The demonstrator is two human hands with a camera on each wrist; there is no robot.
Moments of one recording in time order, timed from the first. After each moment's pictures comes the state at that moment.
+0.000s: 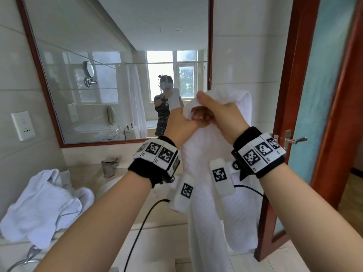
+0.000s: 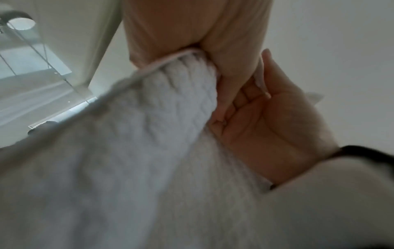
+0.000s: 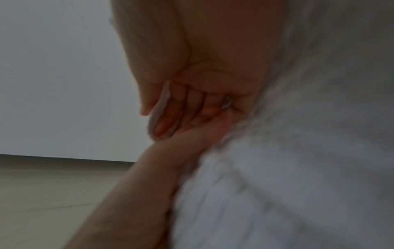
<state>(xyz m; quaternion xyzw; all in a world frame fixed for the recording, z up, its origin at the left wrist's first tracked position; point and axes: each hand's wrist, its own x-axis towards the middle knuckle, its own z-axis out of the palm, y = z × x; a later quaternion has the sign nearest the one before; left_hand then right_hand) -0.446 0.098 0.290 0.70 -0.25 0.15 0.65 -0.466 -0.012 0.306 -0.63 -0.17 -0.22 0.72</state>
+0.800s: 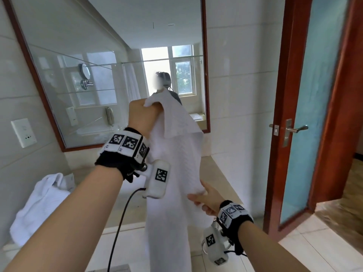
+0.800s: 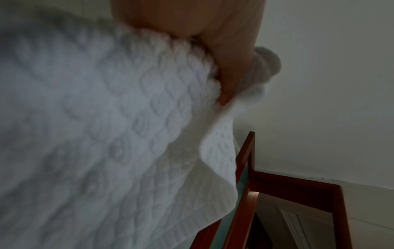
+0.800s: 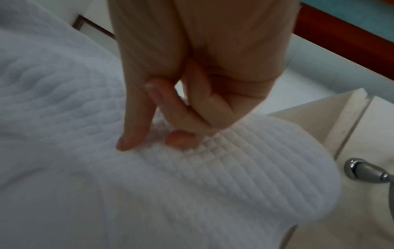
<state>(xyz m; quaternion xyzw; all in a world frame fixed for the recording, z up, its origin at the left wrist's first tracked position) -0.425 0.149 0.308 0.75 -0.14 0.28 0.58 -0.434 -0.014 0.082 -0.74 0.07 0.10 0.66</state>
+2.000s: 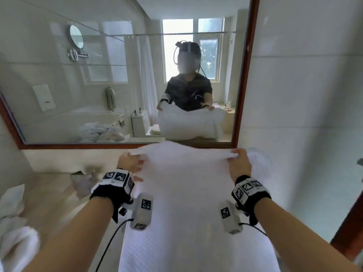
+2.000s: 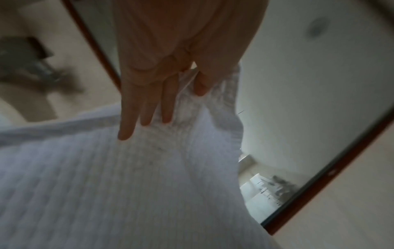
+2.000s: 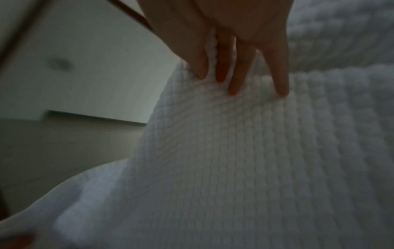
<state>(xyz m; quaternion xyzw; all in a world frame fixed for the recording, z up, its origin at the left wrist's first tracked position) -0.002 0.159 0.151 0.72 0.19 -0.03 0.67 0.002 -0.136 0.102 -0.77 0.14 -0.26 0.57</state>
